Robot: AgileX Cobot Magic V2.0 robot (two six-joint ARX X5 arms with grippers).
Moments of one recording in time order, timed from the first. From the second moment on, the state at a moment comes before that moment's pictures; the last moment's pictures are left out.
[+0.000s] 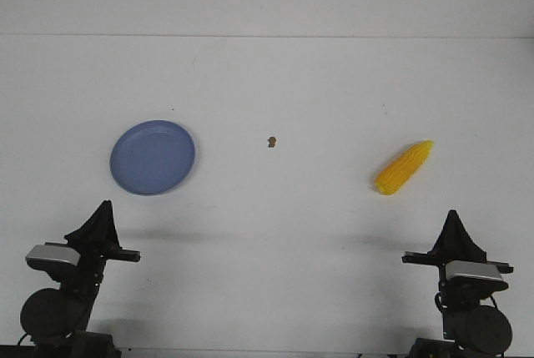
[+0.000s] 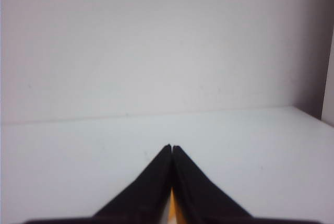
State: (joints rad) left arm -0.09 0.13 0.29 0.05 0.00 -0.13; right arm -0.13 0.03 0.19 -0.01 -0.06 0.11
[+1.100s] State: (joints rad) left arm -0.09 0.87 0.98 -0.60 0.00 -0.12; right arm -0.13 0.76 0.85 -0.65 -0.16 0.13
